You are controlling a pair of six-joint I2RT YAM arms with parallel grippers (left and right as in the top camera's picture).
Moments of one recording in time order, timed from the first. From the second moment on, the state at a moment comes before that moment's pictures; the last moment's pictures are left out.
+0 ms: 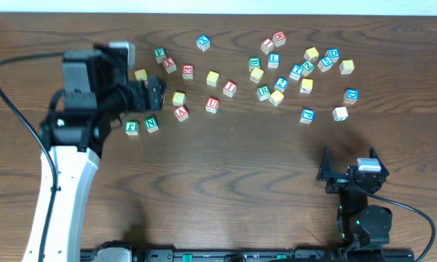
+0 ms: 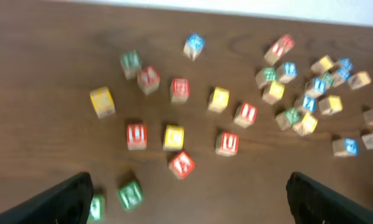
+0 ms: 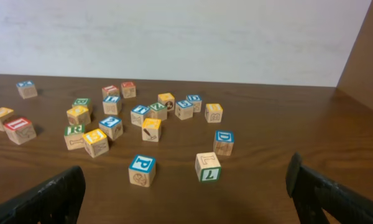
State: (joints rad) left arm -0.02 1.30 1.28 -0.72 0.29 -0.09; right arm 0.06 0.02 0.01 -0.06 0.12 -0.03
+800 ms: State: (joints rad) left arm -0.03 1.39 1.45 -0.89 0.19 0.04; right arm 0.06 0.02 0.01 -0.06 0.12 -0.03
